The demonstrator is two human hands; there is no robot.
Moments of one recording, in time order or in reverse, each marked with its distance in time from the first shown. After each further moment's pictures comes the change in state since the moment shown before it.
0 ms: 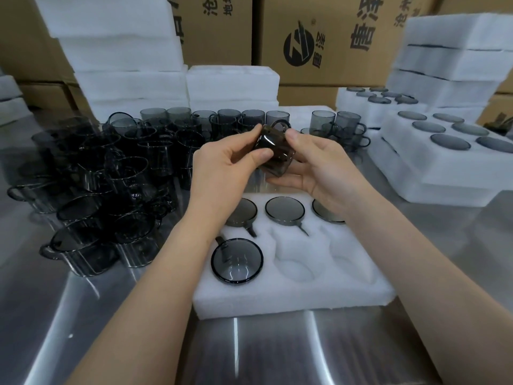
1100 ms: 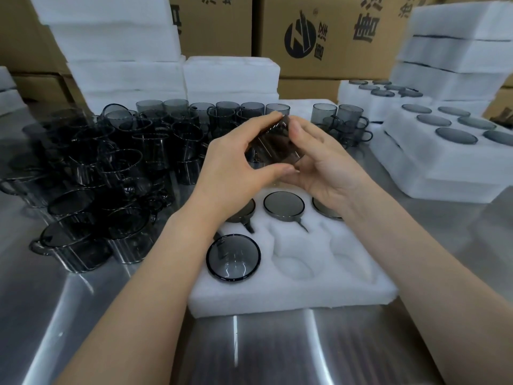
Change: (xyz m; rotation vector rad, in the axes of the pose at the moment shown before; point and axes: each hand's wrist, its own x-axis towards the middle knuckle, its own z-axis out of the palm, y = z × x) left_hand 0.000 0.001 0.003 0.145 -0.218 0.156; right_hand 0.003 0.004 -0.004 0.101 -0.097 0.018
